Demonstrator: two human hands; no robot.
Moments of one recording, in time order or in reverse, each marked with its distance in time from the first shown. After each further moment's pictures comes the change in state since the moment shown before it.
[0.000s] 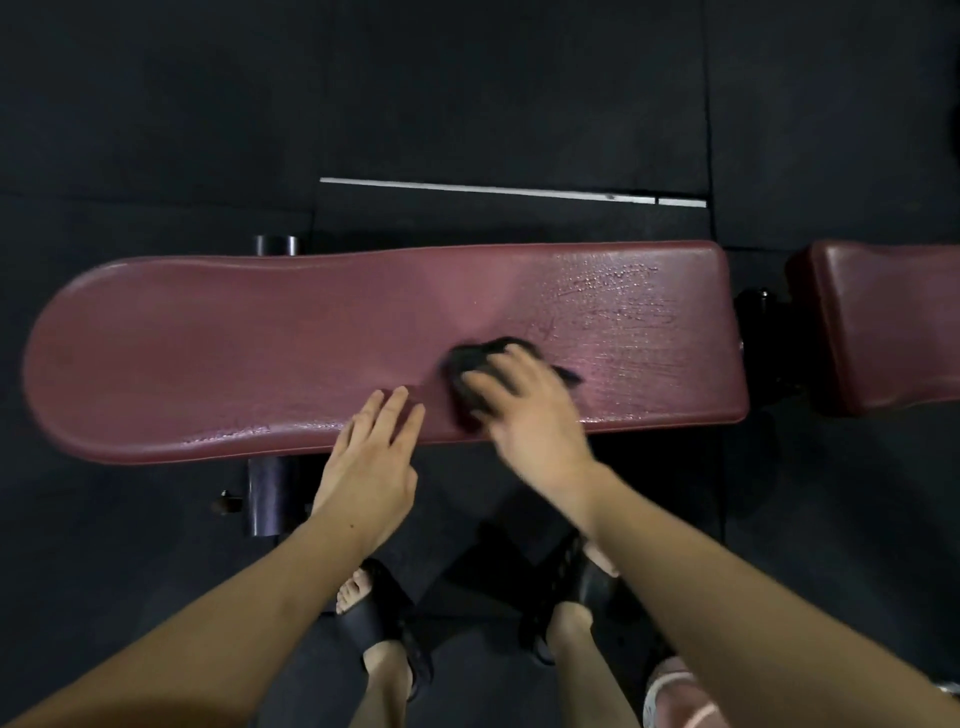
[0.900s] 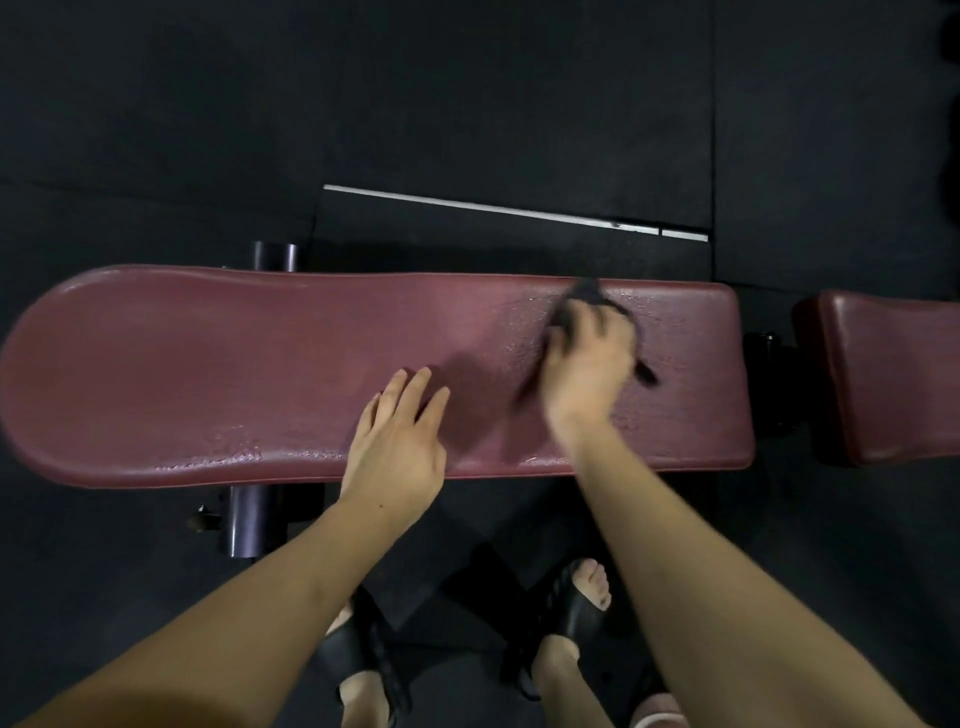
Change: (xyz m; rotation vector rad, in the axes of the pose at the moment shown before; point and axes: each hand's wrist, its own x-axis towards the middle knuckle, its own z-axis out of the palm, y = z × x) left_hand 0.053 0.008 -0.016 -0.121 0.111 -0.014; right_hand 0.091 0.039 -0.007 -0.022 0.270 0.605
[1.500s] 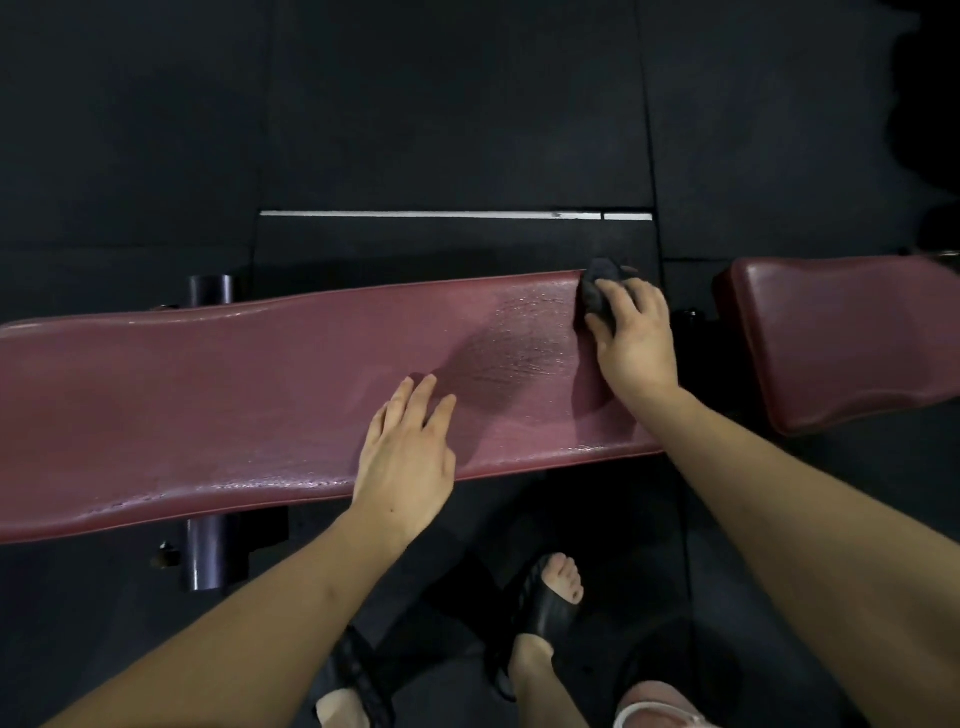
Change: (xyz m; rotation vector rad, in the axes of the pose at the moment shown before) left_hand 0.031 0.118 0.015 0.021 -0.038 0.052; right_hand 0.081 0.179 -0.056 0.021 -0.171 -0.116
